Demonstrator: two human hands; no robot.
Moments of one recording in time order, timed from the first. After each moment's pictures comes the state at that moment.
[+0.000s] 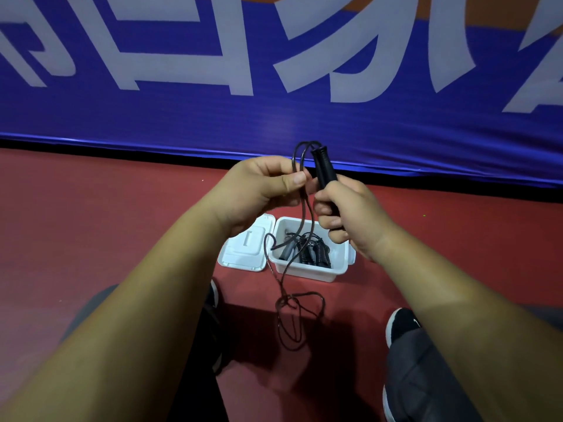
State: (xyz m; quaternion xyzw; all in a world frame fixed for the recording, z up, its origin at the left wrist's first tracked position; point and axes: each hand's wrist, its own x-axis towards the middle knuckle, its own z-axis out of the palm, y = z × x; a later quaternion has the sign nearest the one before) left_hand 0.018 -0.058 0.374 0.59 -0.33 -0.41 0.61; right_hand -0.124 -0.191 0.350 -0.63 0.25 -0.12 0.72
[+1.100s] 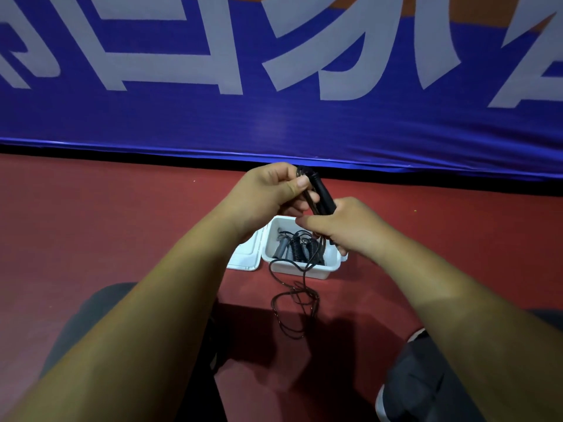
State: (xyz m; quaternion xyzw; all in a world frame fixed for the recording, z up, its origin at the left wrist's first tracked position) left_hand 0.001 -0.078 0.356 0.63 -0.35 -0.39 0.57; right_hand -0.141 -0.205 0.329 -0.80 0.32 -0.04 0.50
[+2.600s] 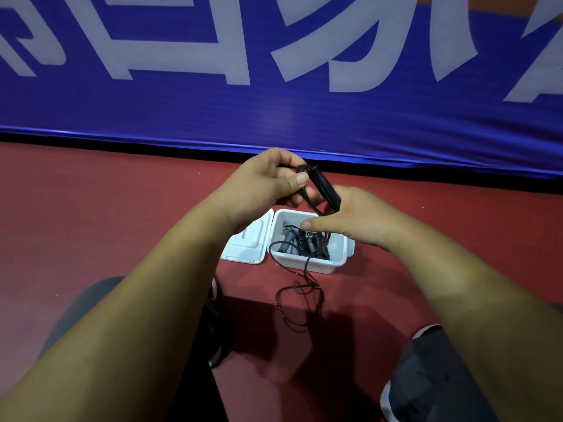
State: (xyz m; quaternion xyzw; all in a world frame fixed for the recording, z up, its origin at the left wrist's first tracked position) left_hand 0.016 -0.064 0.357 0.64 -0.36 -0.38 0.57; right_hand -0.132 -0.223 0.321 -0.86 0.23 0.00 0.46
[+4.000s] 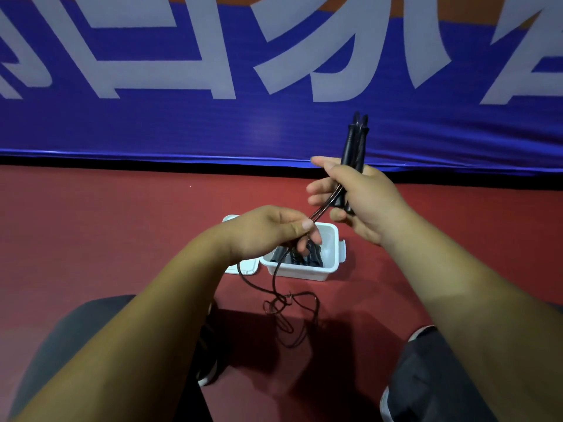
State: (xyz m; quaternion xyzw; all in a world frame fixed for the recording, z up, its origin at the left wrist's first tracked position) left_hand -0.006 -0.066 0.336 0.65 -0.48 -0.46 0.37; right_hand -0.142 -0.220 0.364 -0.56 0.29 -0.18 0.75
